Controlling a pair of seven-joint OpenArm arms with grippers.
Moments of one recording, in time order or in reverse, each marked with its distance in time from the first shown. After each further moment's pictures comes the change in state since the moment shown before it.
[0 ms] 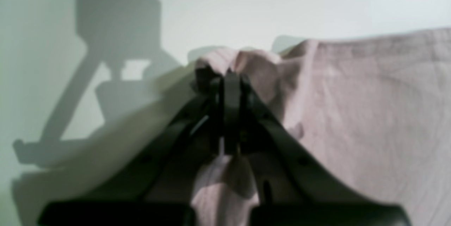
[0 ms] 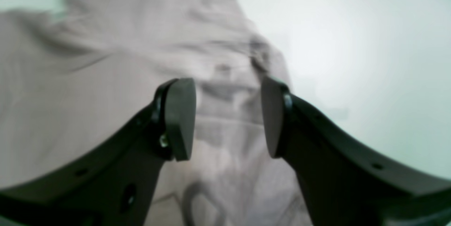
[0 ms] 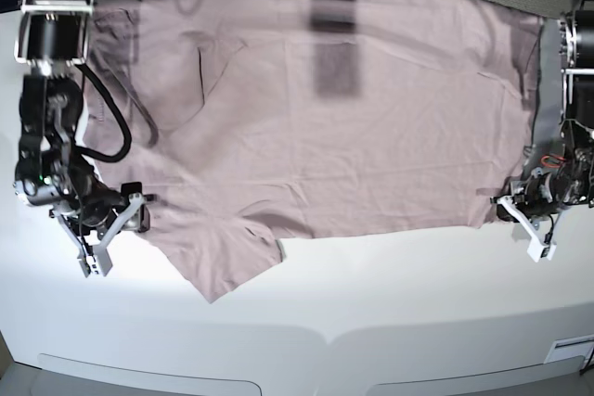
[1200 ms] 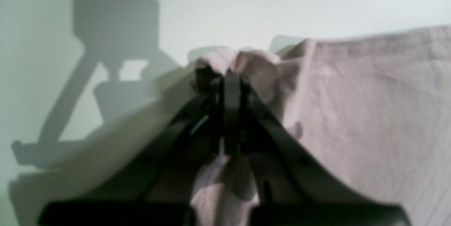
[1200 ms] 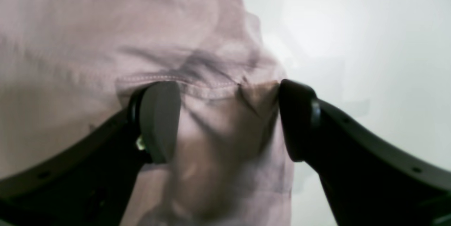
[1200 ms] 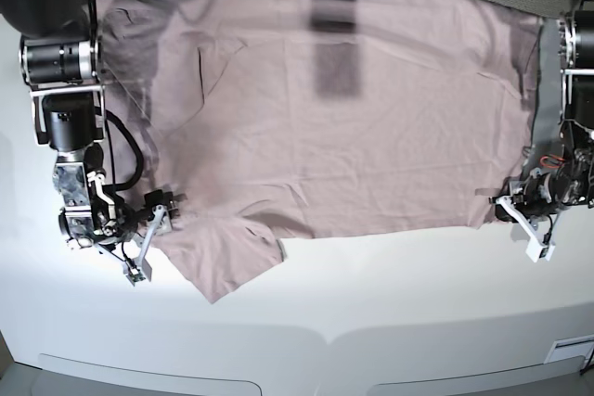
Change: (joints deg) left arm 0.0 0.1 0.0 0.0 -0.1 0.0 0.2; right arm 18.0 -1.9 -13.8 -38.5 -16.9 1.7 13.4
